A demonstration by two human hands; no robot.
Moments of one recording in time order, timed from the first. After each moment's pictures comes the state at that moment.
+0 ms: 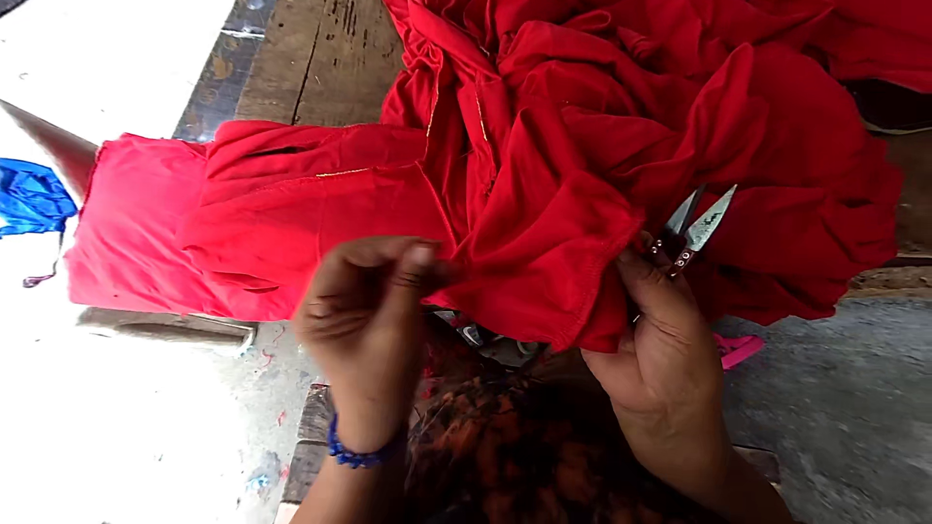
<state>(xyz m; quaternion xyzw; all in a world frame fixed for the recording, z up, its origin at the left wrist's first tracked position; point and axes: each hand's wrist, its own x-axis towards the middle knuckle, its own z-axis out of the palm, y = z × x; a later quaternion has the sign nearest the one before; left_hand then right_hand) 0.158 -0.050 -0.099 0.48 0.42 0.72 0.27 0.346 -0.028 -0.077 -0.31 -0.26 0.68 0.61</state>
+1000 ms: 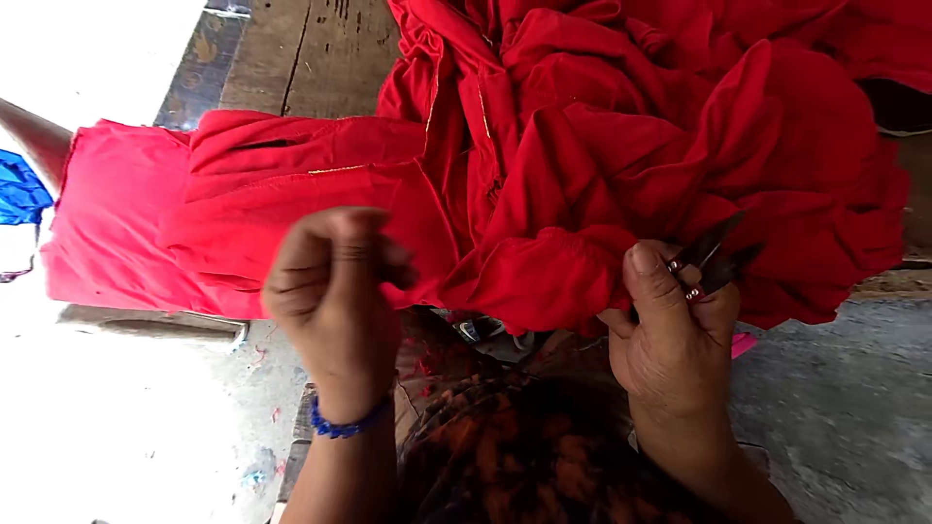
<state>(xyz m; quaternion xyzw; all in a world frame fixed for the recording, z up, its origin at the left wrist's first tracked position) 0.133 -0.033 -0.103 0.49 0.43 0.71 0.28 0.357 -0.011 -0.091 -0.32 -0.60 0.44 0.59</state>
